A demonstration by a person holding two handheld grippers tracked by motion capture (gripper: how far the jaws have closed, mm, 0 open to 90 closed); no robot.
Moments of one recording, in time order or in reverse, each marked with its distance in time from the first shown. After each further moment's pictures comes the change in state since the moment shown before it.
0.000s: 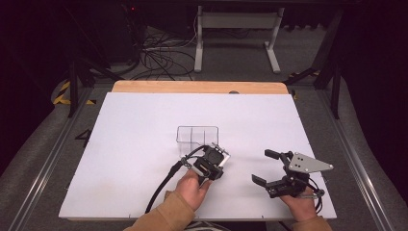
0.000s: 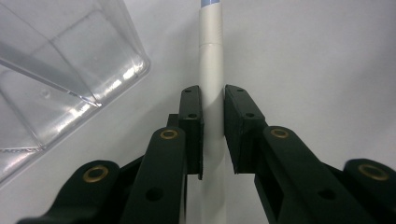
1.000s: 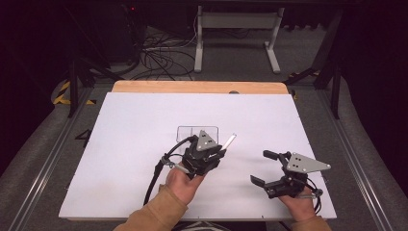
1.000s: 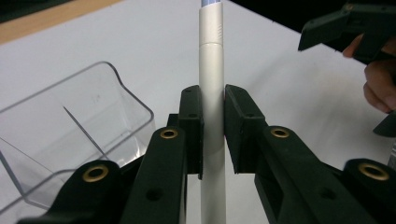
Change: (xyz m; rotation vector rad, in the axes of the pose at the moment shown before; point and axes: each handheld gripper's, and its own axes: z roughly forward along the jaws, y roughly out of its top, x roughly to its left) left arm 0.014 -0.004 -0.064 -0.441 -0.087 0.067; right arm 0.000 -0.003 0.004 0.013 0.010 -0.001
